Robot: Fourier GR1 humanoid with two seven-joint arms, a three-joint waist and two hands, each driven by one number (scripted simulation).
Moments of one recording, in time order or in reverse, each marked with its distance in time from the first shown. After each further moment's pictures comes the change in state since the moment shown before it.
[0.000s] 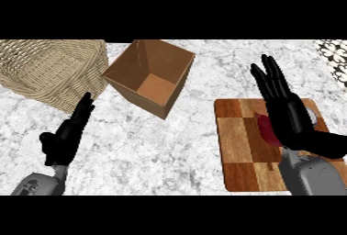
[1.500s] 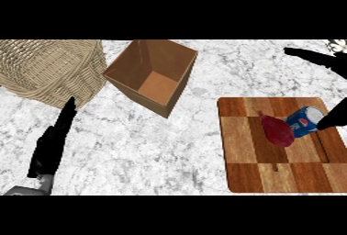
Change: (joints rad) left arm 0.089 0.053 0.023 -0.139 -0.157 0.107 0.158; right arm -0.341 -0.620 0.072 0.411 0.405 0.574 -0.143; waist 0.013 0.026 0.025
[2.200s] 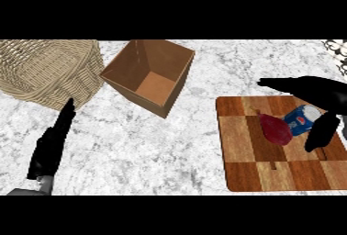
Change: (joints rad) left arm 0.019 -0.039 0.043 -0.014 -0.046 -0.029 0.015; right arm 0.062 0.073 0.095 -0.186 0.181 0.171 0.250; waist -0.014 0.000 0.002
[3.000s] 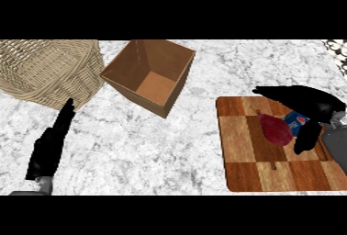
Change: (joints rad) left arm 0.017 -0.071 0.080 -0.026 -0.079 -0.079 0.019; right arm 0.067 0.139 -0.064 0.030 0.267 0.013 -0.025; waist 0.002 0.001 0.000
